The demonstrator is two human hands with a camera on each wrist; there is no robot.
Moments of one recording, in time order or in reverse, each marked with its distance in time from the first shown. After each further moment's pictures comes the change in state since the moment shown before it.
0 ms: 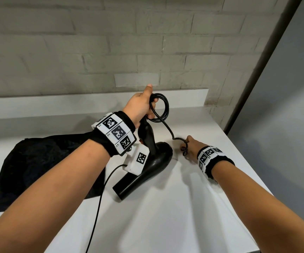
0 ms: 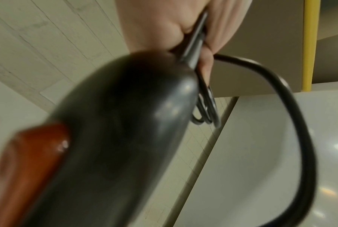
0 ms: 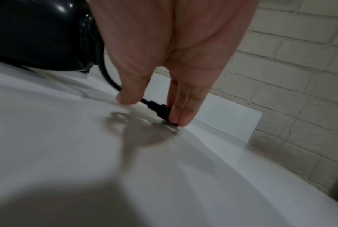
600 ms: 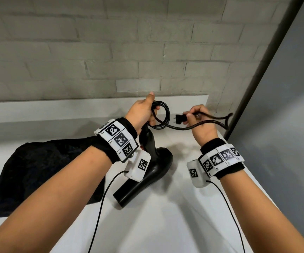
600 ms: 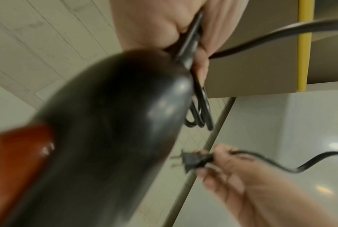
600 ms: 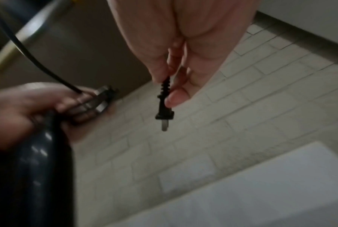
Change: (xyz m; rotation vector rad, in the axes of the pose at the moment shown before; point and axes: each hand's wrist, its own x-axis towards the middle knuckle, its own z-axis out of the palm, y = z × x) left_hand -0.002 0.001 0.002 0.004 0.000 0.016; right_hand -0.049 -0.070 -0.057 0.822 0.583 -0.597
